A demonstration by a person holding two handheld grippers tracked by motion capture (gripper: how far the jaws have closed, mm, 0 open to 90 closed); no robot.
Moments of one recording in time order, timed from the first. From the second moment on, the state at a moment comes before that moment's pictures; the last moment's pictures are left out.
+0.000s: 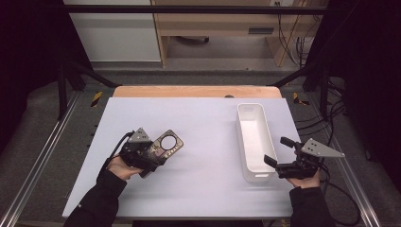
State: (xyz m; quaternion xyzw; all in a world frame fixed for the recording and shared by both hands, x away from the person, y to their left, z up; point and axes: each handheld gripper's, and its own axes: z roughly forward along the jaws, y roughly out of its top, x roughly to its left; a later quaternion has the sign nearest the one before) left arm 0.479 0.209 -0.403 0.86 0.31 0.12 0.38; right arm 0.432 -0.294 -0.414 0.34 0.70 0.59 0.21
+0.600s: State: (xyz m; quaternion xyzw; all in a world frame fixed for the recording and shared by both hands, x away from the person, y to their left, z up) left arm 0.467 0.191 -0.395 0.88 0.27 0.10 0.39; right arm 0.430 -0.273 -0.406 0.30 0.73 0.58 0.17
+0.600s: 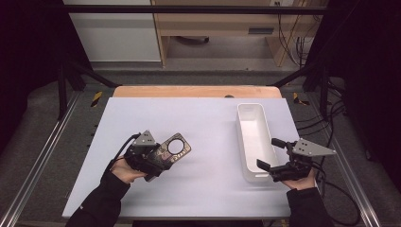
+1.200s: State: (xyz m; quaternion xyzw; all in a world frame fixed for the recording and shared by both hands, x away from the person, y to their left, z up) left arm 0.456 0.176 -0.392 0.88 0.24 0.08 0.39; right arm 0.429 -0.246 -0.401 0.25 0.77 0.57 0.14
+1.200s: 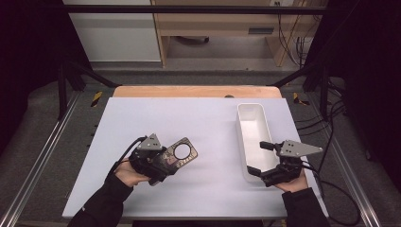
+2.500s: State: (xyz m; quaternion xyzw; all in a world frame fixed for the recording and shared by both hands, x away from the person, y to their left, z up) left arm 0.440 0.148 -0.389 0.90 0.18 0.04 0.40; right arm 0.431 -0.192 -0.400 0.18 0.82 0.54 0.08
